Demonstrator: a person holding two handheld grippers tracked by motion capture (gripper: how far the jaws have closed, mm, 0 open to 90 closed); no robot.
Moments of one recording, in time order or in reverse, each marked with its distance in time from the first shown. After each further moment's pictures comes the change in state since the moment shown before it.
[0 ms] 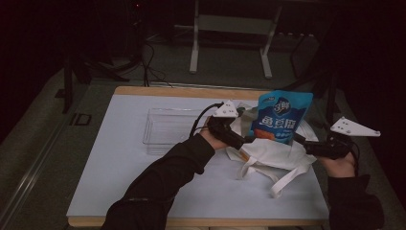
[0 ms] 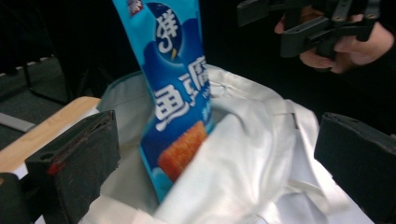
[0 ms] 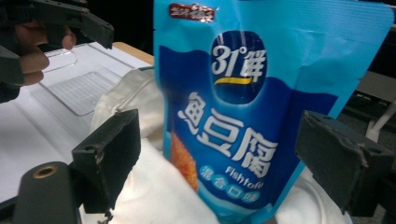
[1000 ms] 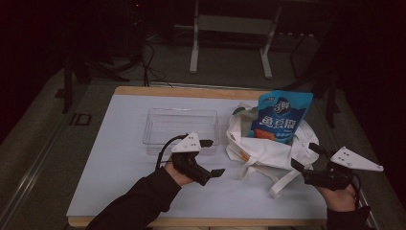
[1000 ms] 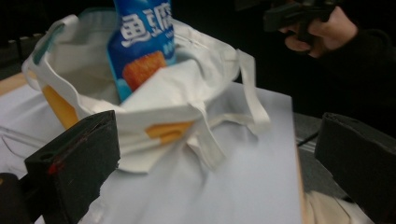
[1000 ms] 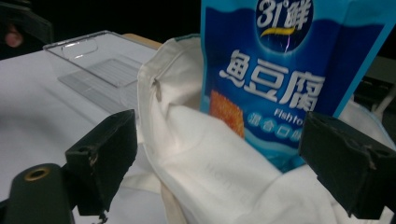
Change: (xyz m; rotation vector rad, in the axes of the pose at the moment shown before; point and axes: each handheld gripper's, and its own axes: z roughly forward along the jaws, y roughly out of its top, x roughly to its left) left arm -0.058 -0.061 -0.095 0.014 -0.001 -0.080; right arm 0.056 -0.037 -0.037 0.009 -0.017 0.047
